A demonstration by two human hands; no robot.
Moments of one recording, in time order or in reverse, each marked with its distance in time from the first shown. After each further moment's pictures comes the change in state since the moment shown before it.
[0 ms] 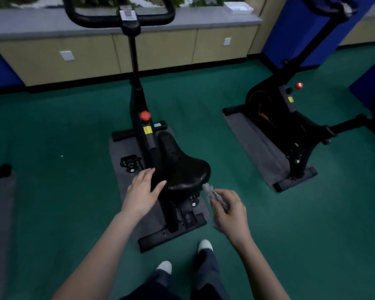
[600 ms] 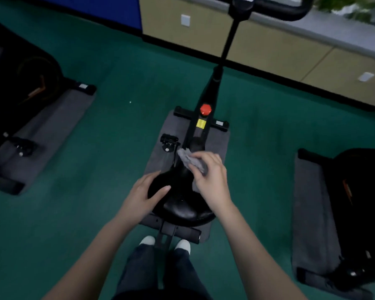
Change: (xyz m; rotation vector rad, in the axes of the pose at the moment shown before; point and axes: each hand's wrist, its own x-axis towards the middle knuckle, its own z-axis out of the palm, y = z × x) left_hand 0.020 0.044 0.055 -0.436 0.368 -0.430; right_hand 0.208 -0.046 0.061 -0.069 -0.567 -0.674
